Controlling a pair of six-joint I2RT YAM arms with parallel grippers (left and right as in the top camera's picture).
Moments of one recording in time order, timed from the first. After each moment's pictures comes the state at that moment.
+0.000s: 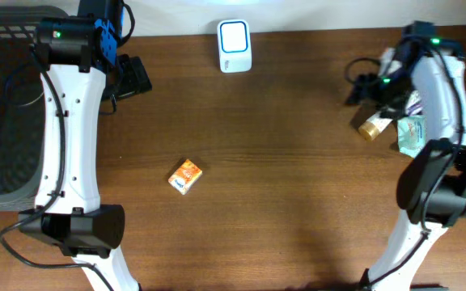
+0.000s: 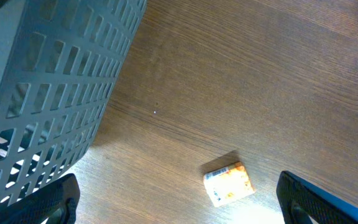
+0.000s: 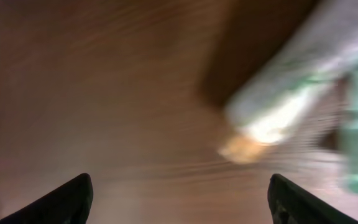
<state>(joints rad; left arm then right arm) -0.11 1.99 2.40 -1.69 -0.24 -0.46 -0.18 2.14 1.97 -1.30 -0.25 0.11</state>
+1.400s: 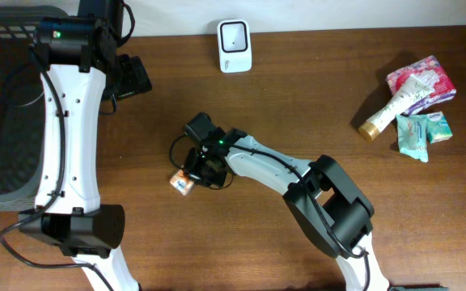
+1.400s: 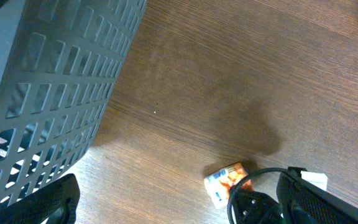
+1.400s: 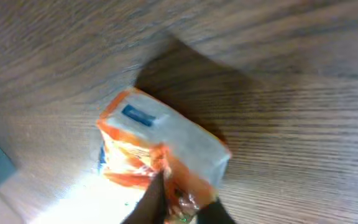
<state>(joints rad) -0.11 1.99 2.40 -1.69 -0.24 -0.46 0.76 2.18 1.53 -0.55 -0.37 1.12</state>
